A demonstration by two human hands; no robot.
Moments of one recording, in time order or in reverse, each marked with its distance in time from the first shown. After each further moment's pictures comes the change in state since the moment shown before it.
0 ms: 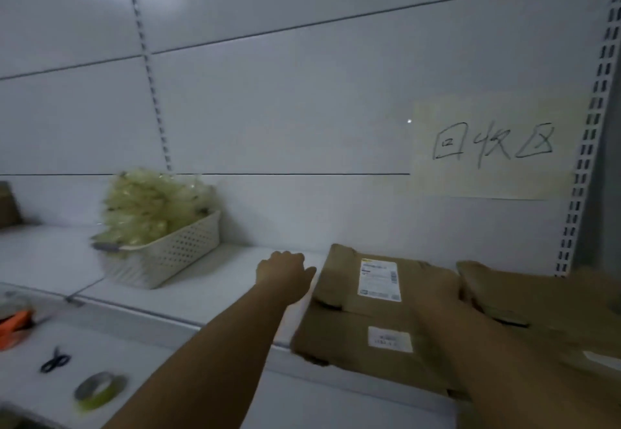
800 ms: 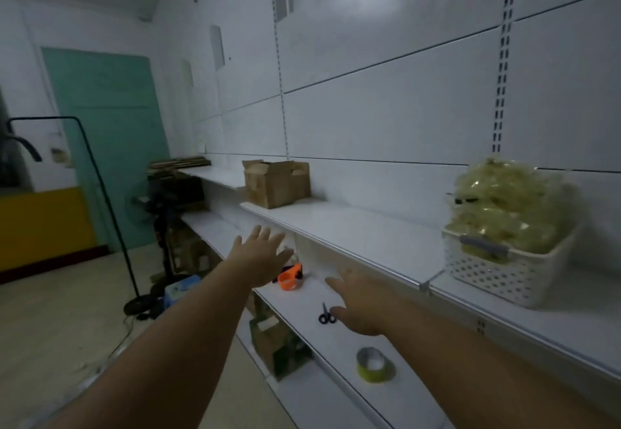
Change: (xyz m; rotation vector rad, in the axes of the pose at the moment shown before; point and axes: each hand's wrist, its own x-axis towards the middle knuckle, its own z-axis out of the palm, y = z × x) left_hand -0.195 -0.590 -0.094 0.165 -0.004 -0.529; right_hand -0.247 -0.592 0.115 -0.091 -0.180 -1.298
